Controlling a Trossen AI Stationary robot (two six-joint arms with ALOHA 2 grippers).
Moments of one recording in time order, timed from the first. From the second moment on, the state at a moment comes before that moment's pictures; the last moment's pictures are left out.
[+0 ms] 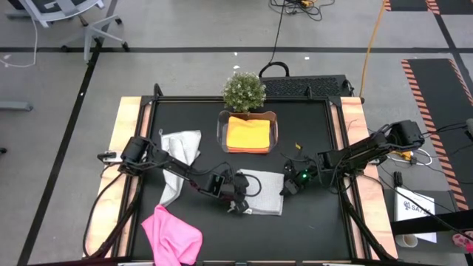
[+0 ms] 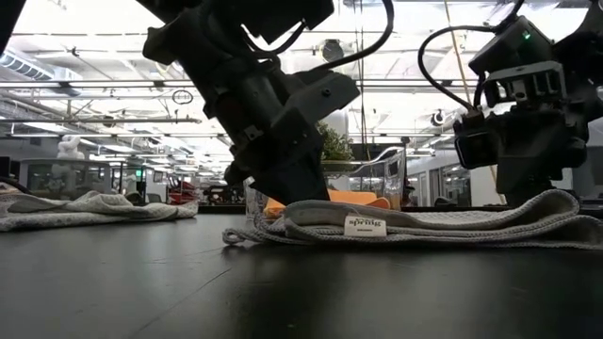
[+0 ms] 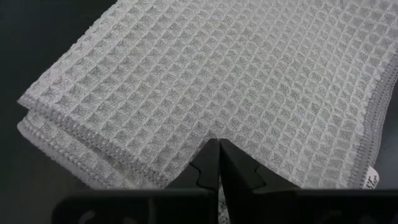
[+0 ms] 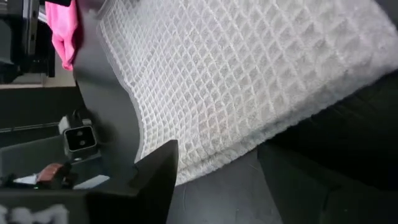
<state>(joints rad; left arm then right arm) -0.29 2.03 1.24 -0.17 -0.26 -0.69 0.10 1.33 0.25 0.26 -0.31 1.09</state>
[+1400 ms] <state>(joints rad) -0.23 1.89 1.24 -0.45 -0.27 -0.93 0.10 1.33 0.24 0.31 -0.08 1.03</state>
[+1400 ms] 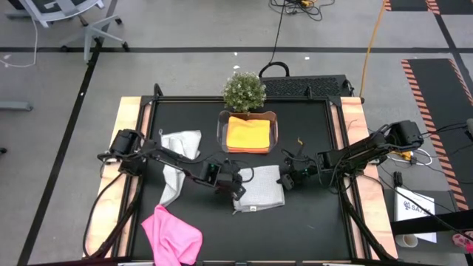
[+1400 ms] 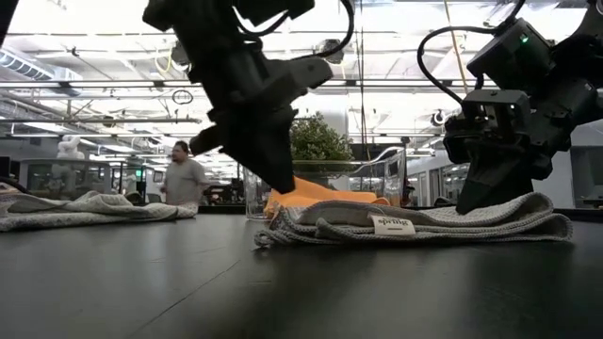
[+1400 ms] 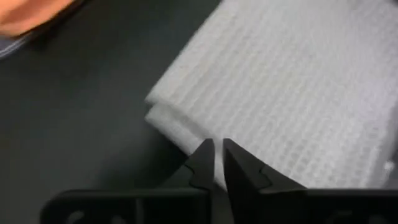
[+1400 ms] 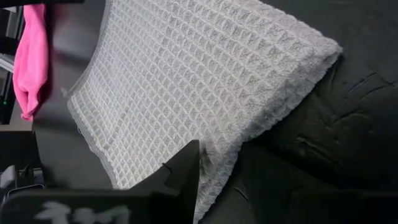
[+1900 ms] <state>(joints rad) -0.16 1.91 1.24 -0.47 -0.08 -1.05 0.10 1.33 0.24 0.32 -0.10 1.03</state>
